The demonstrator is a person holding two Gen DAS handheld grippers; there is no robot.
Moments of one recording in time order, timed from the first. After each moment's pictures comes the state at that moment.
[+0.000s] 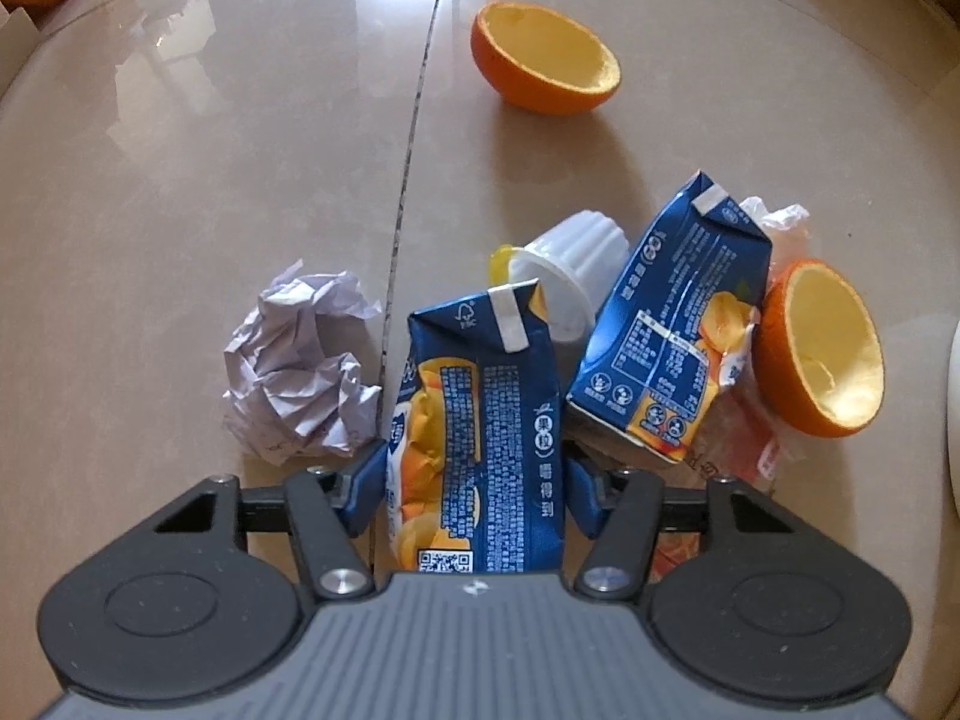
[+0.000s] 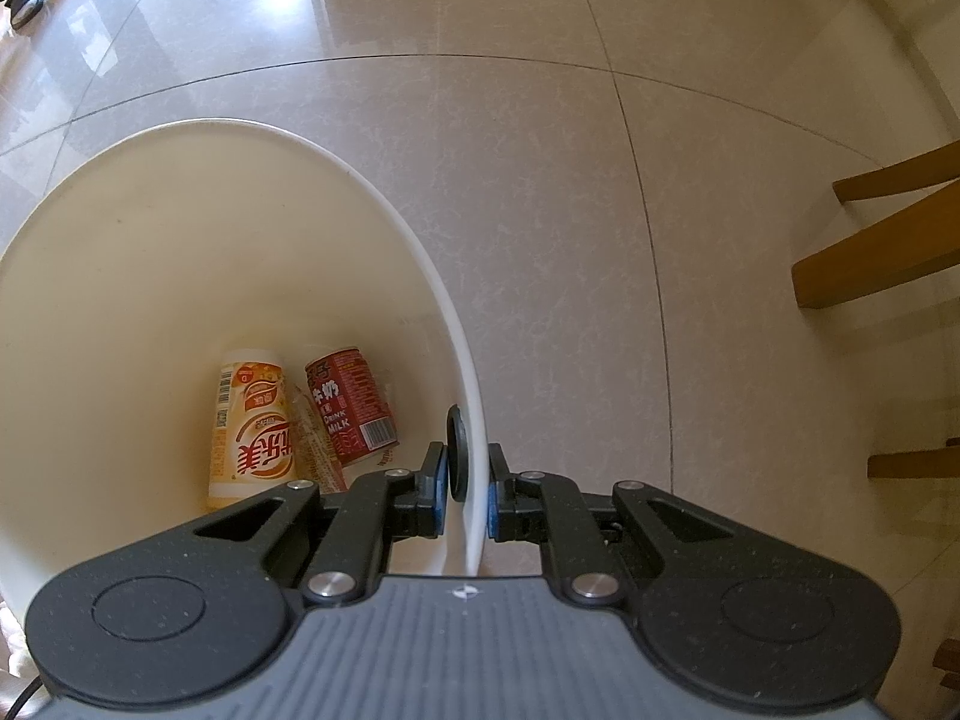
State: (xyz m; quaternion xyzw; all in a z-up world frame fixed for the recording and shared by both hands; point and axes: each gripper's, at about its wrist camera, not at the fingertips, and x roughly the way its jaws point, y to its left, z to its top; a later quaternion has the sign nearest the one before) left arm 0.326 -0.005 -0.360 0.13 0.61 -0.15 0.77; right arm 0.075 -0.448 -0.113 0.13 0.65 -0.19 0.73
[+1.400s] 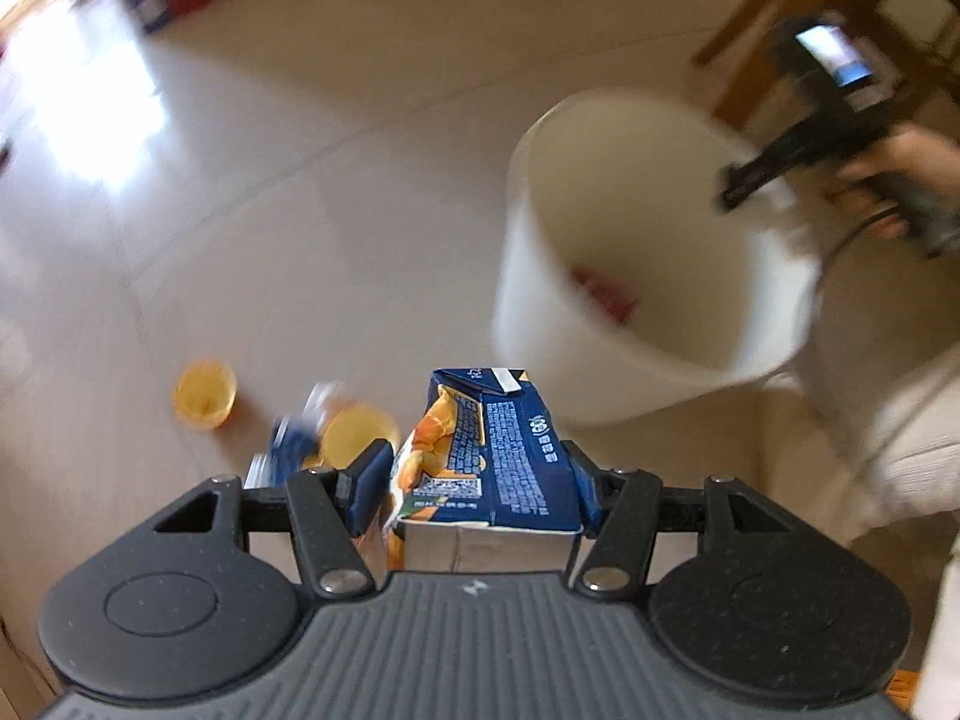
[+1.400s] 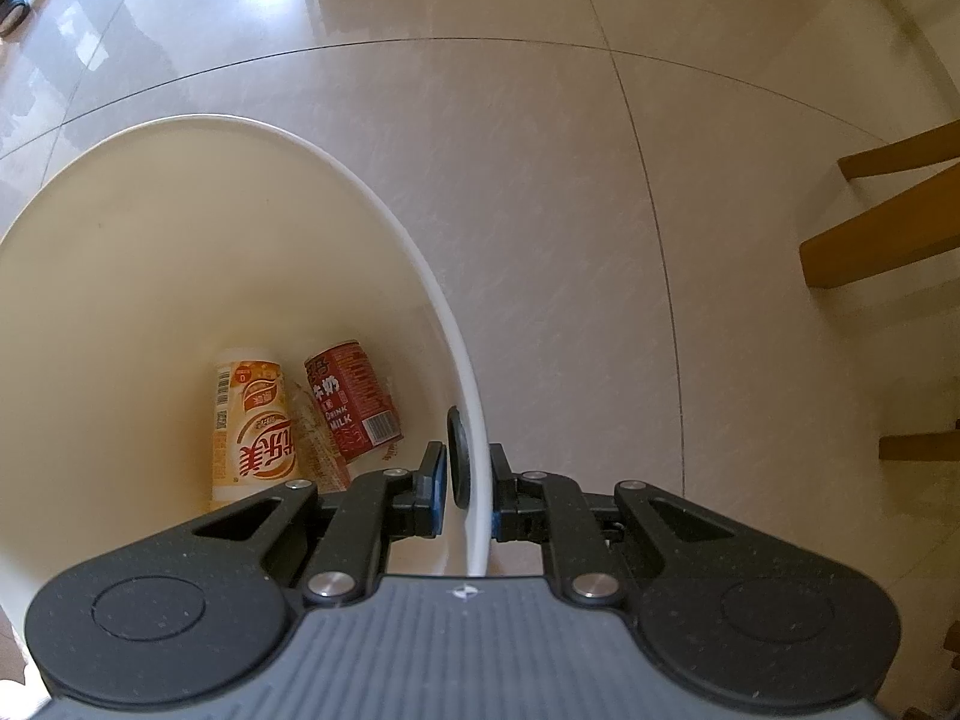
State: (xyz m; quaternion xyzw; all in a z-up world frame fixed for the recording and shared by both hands) left arm 0.194 -0.172 -0.042 0.29 0.51 -0.44 0.68; right arm 0.080 -0.454 -0.120 0.15 0.66 -0.20 0.71
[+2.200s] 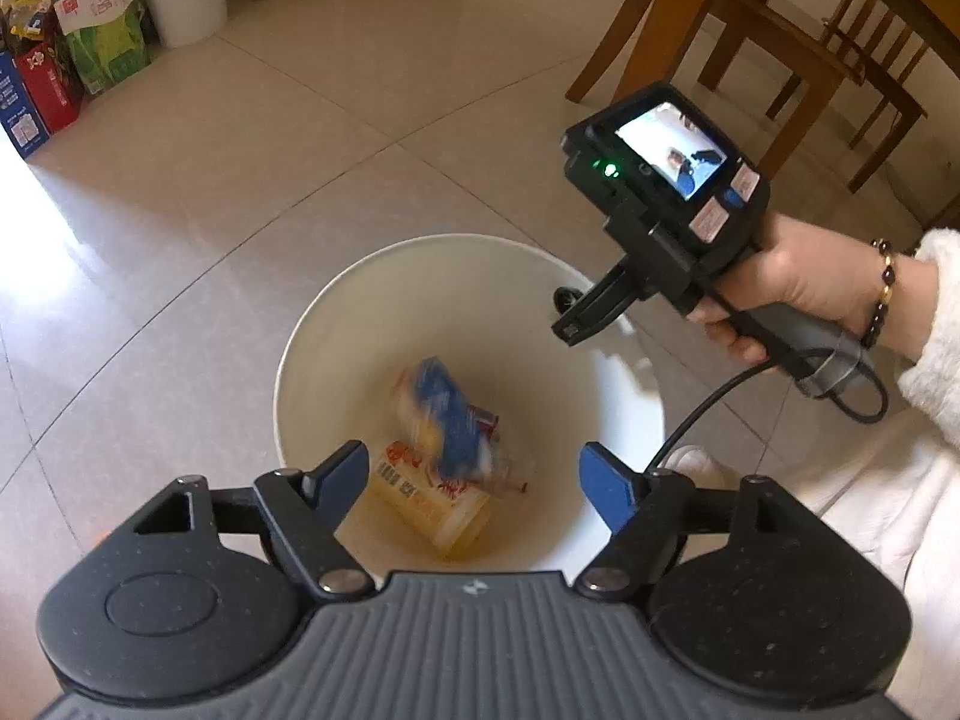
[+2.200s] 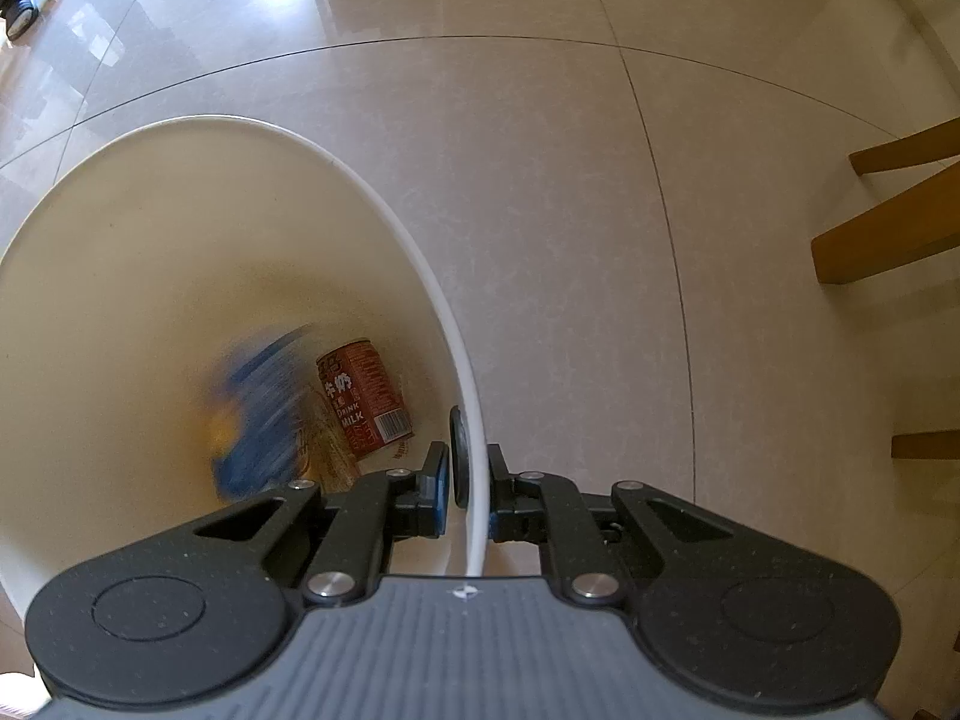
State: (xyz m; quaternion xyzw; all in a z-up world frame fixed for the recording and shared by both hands) left arm 0.153 -0.297 -0.033 0.30 0.47 -0.52 0.65; right arm 0.078 -0.458 -0.117 0.16 0.66 -0.19 0.71
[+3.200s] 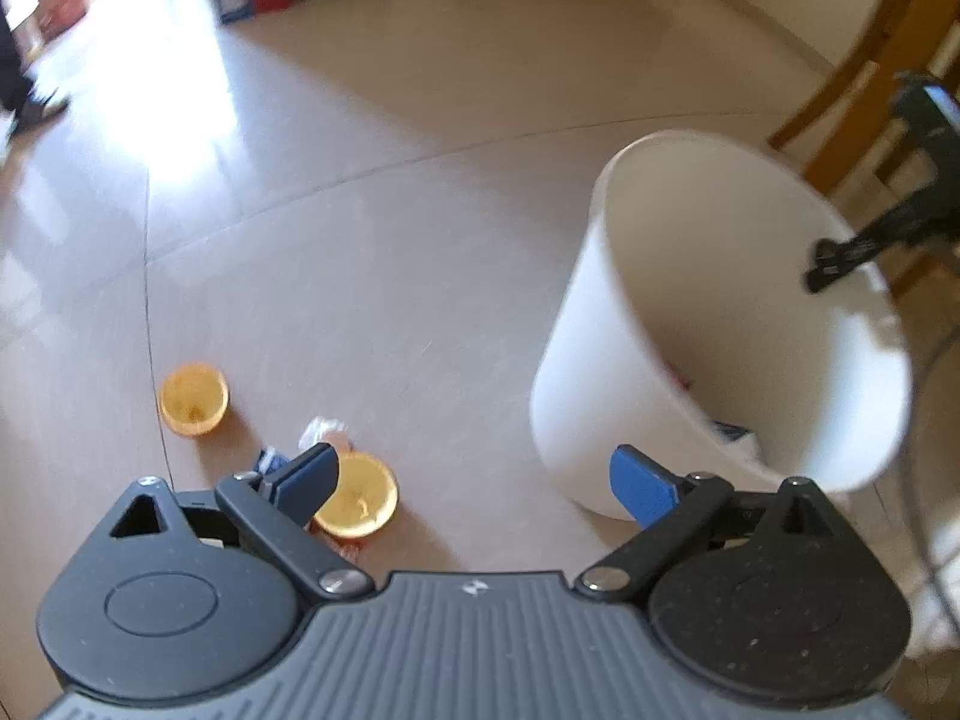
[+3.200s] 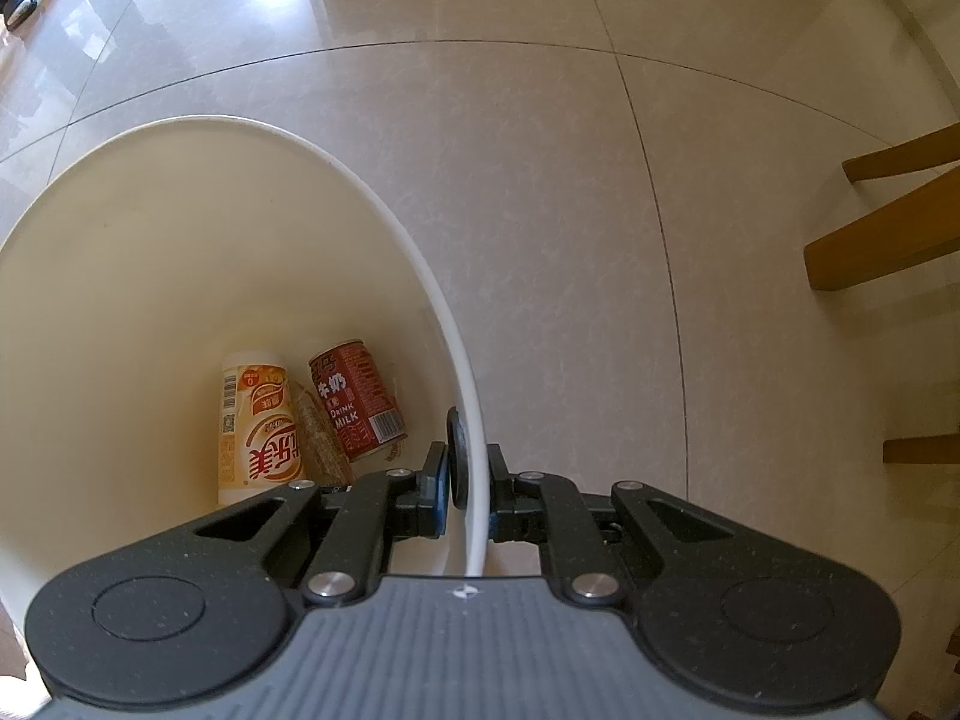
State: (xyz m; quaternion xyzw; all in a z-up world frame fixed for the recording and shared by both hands) left arm 0.212 -0.175 -0.137 0.21 0.50 -0.37 0.75; right arm 0.079 -0.450 -0.119 0.15 0.65 -0.20 0.72
